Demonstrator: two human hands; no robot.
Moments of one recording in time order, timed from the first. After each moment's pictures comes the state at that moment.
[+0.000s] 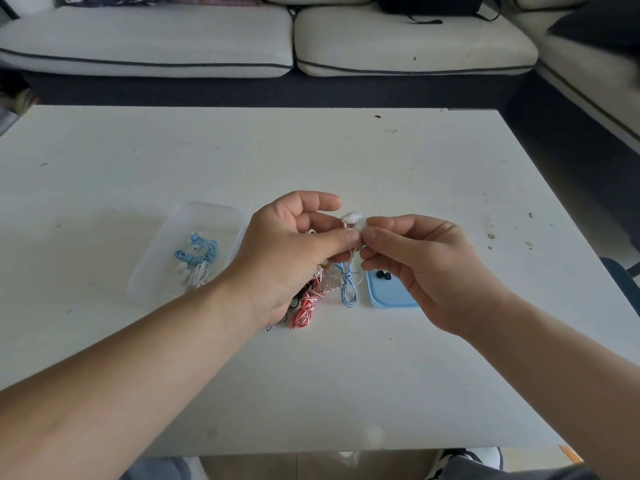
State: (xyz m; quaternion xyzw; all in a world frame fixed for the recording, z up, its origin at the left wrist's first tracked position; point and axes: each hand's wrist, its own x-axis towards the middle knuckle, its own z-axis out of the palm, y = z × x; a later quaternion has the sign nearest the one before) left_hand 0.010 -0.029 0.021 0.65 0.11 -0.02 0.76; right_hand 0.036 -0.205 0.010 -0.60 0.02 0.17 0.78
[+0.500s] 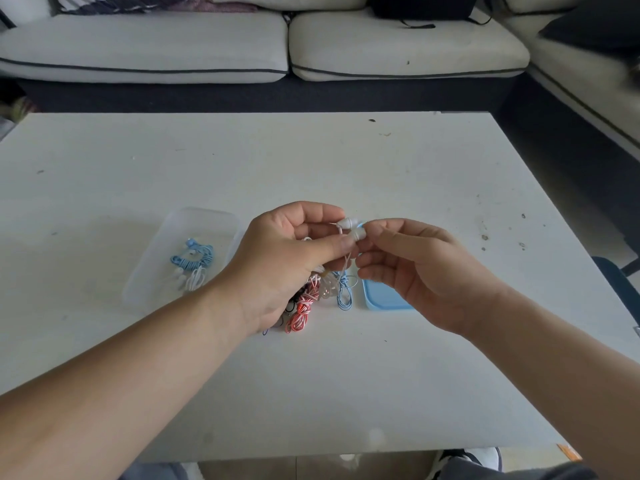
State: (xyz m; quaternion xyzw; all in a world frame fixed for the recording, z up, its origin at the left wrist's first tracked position) left_hand 0.008 -0.029 0.022 0.62 0.11 -0.06 0.77; right_hand 0.042 -0.216 0.010 -0.56 0.01 0.26 0.78
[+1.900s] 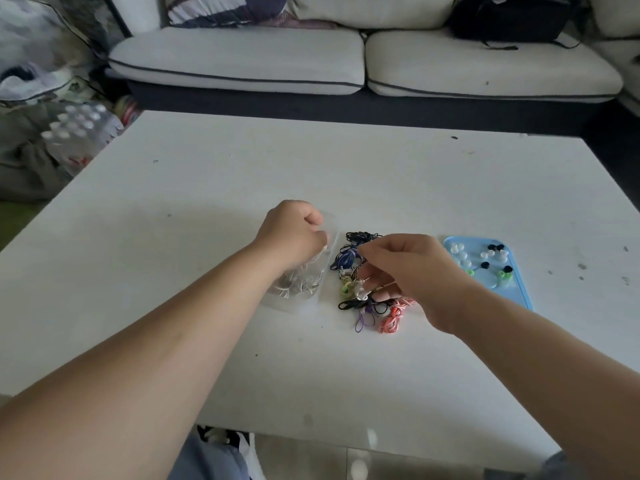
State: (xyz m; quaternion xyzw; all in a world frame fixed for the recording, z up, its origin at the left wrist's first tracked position) left_hand 0.034 0.121 -0.027 0.89 0.18 0.02 0.42; right_hand 0.029 -0.083 0.003 -0.75 0.01 0.27 0.60
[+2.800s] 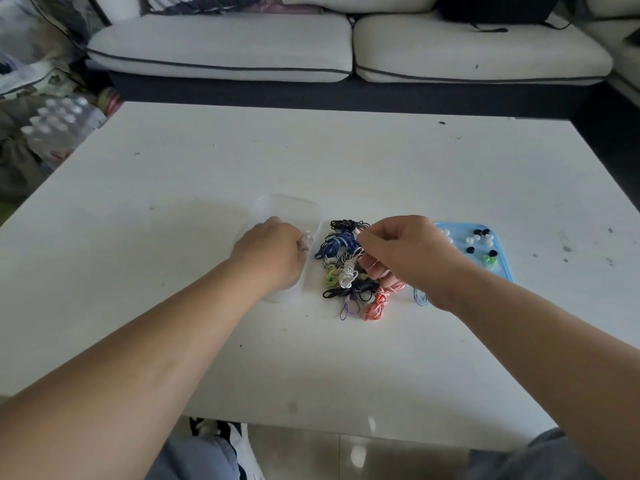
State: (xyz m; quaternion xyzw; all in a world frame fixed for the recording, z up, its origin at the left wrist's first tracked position) left_hand 0.010 0.112 -0.034 0.99 0.07 -0.09 0.10; right_hand 0.039 -0.101 0.002 -0.83 -0.03 0.23 0.50
